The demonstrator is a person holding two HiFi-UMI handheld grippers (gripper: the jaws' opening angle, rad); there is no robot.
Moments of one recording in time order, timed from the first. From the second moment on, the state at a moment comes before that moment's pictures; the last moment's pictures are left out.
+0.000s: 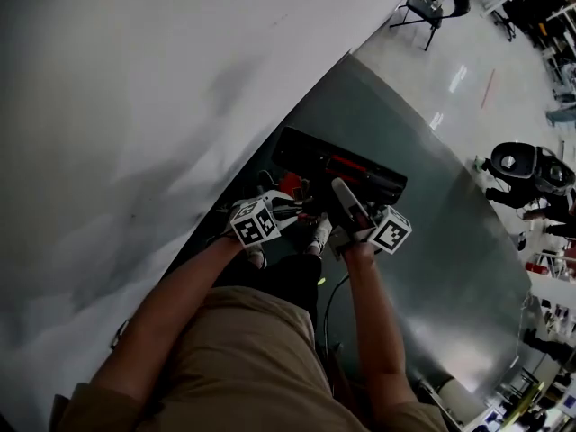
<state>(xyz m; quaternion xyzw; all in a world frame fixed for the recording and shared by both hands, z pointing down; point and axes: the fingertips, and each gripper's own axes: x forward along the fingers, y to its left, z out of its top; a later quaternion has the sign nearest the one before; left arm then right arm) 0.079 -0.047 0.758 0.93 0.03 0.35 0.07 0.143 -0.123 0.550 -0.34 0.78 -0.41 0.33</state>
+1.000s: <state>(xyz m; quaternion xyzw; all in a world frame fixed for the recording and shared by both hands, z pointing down) 0.064 -0.042 0.746 0.94 0.03 0.31 0.12 0.127 -0.117 0.556 -0.34 0.78 -0.41 0.31</state>
